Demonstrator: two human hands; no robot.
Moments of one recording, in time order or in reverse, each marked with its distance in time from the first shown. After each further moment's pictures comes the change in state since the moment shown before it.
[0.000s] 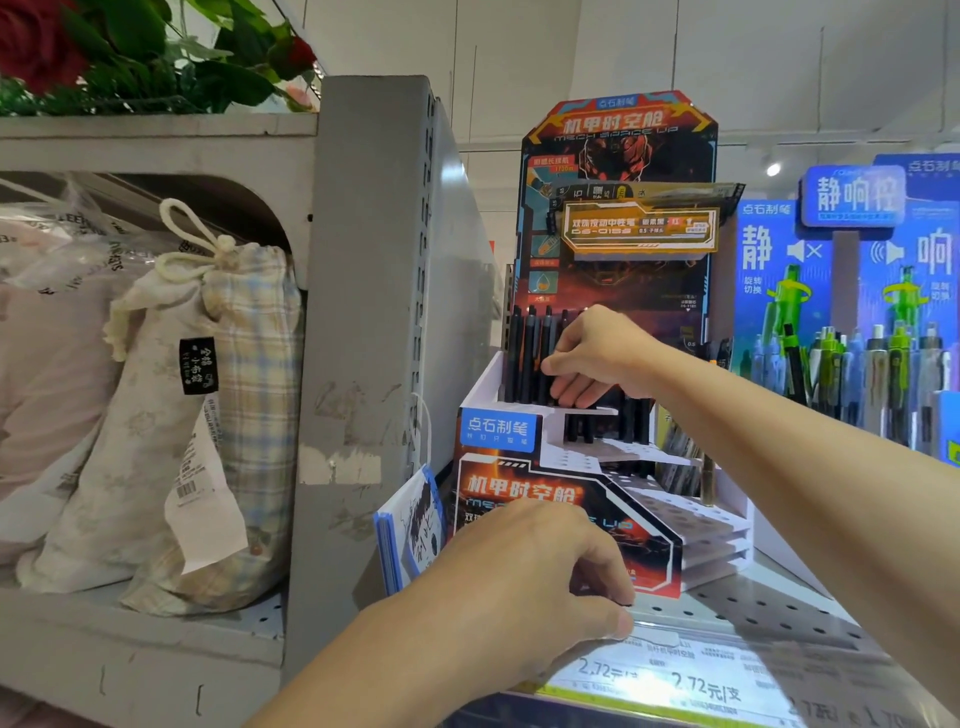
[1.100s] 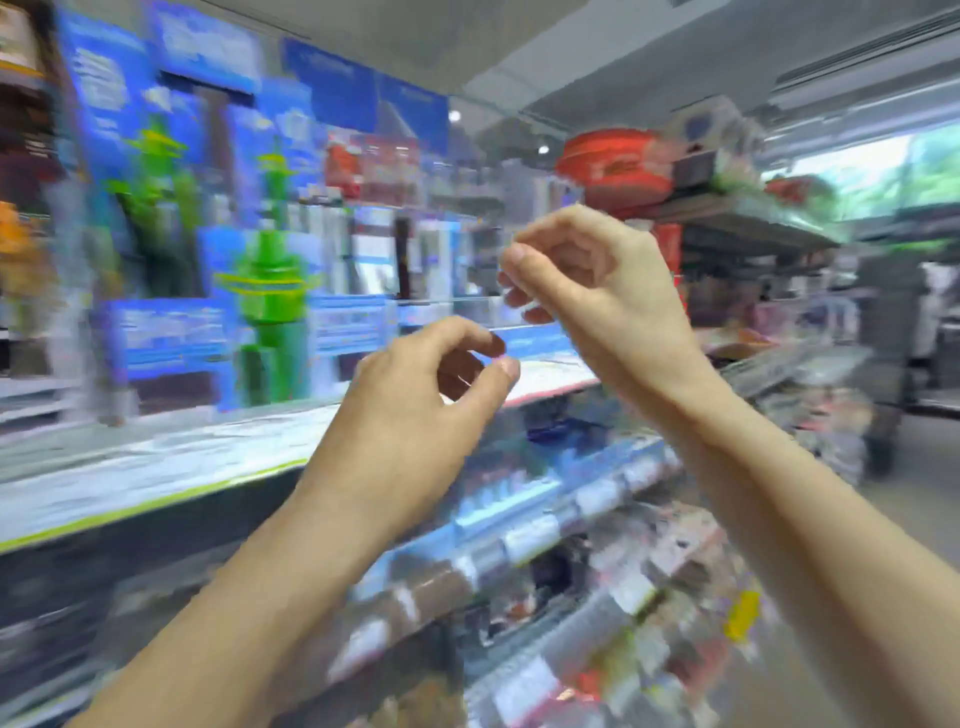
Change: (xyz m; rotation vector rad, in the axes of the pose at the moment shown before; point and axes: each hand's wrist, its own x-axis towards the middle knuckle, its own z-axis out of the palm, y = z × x) left_hand 0.053 0.273 0.188 -0.628 0.186 0.488; right_hand -0.407 0.114 -0.225 -0.150 0.774 -0.111
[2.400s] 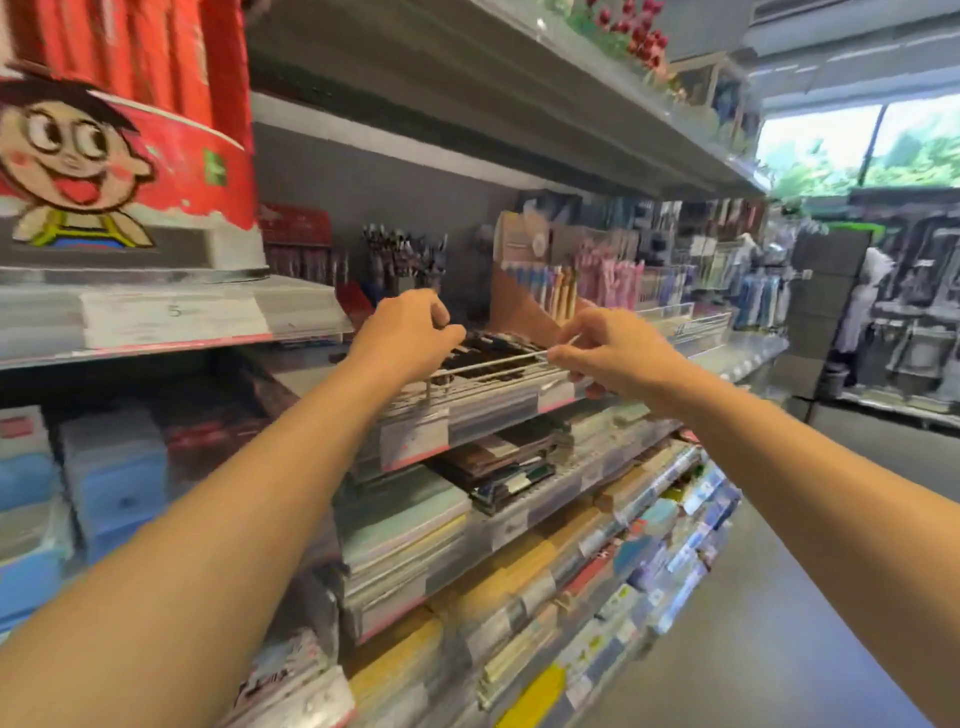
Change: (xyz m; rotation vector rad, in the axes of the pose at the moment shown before) left_hand 0.405 -0.038 0.748 0.256 -0.247 -0.377; right_hand 0.111 0.686 -0.537 -0.521 -0.387 0.569
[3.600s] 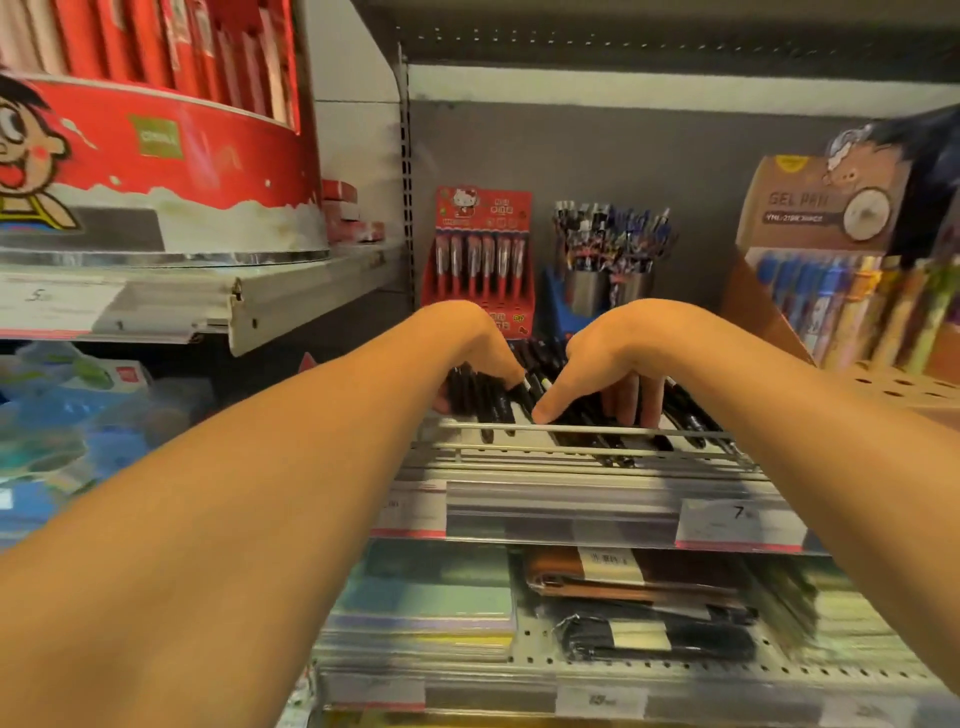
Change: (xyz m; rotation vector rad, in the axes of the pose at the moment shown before) left_hand 0.160 -0.038 0.062 0.387 -0.292 -1.007; right_hand 0.239 0.010 0.106 -0.455 -0.997 -0.211
